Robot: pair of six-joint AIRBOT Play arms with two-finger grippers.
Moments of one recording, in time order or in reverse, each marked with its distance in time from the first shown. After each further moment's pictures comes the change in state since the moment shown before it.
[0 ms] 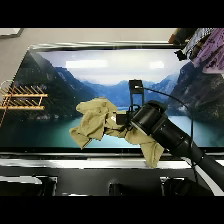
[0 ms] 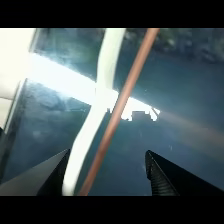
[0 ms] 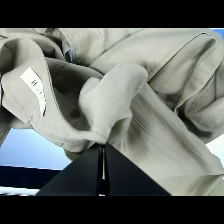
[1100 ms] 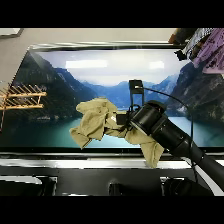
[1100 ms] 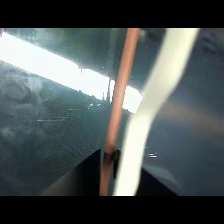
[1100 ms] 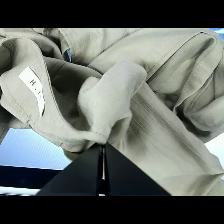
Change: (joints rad) left arm -0.002 -0.039 0.000 0.005 -0.043 0.011; right arm 0.000 0.000 0.000 -0.002 0.002 0.000
